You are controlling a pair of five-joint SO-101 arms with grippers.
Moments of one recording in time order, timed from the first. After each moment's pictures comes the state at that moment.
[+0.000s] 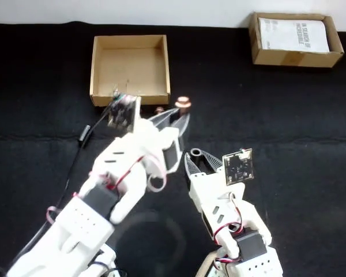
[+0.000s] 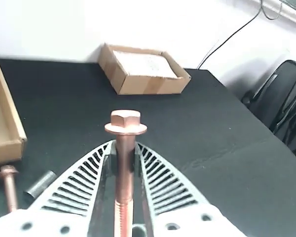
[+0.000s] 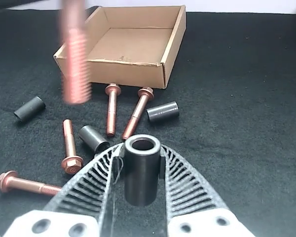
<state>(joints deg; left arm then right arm) 29.5 -60.2 65.0 10.2 22.3 -26.6 -104.4 95.8 37.6 -8.3</state>
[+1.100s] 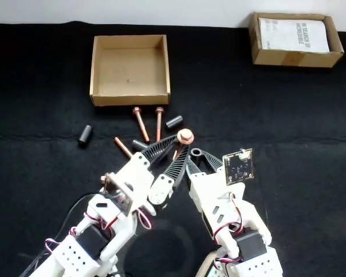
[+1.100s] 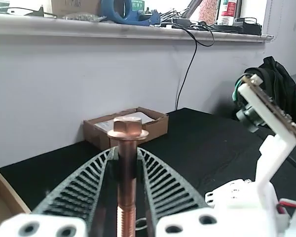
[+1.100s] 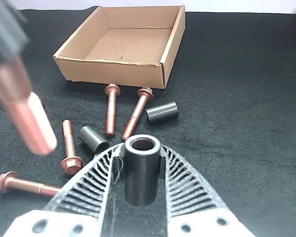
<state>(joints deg) 37.5 -92.3 96.1 -5.8 3.3 -26.6 -104.4 95.8 37.6 -8.3</state>
